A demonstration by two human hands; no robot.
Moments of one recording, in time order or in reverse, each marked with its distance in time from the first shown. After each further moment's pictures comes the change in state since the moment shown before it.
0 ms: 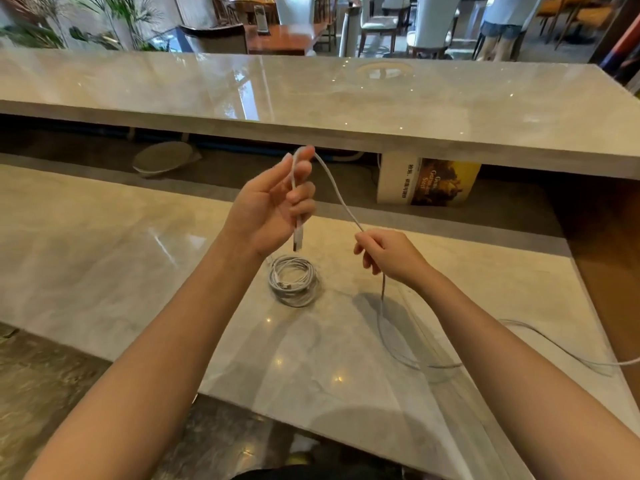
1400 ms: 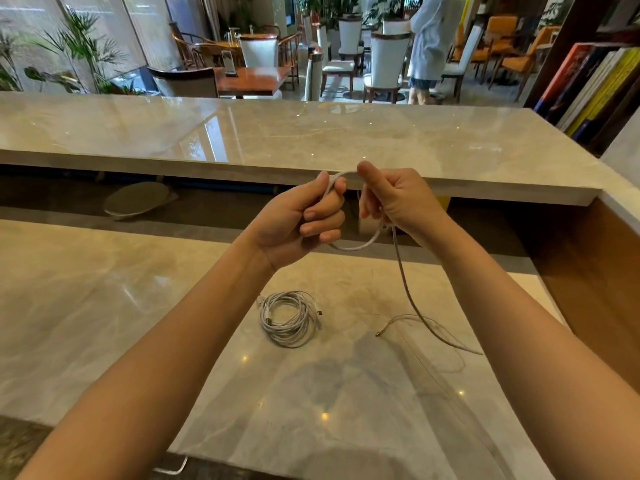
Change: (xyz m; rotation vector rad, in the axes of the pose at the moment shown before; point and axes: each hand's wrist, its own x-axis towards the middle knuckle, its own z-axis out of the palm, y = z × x) left_hand 0.033 0.021 0.018 0.143 -0.469 -0.241; right_hand 0.000 -0.107 -0.076 0.306 0.220 -0.287
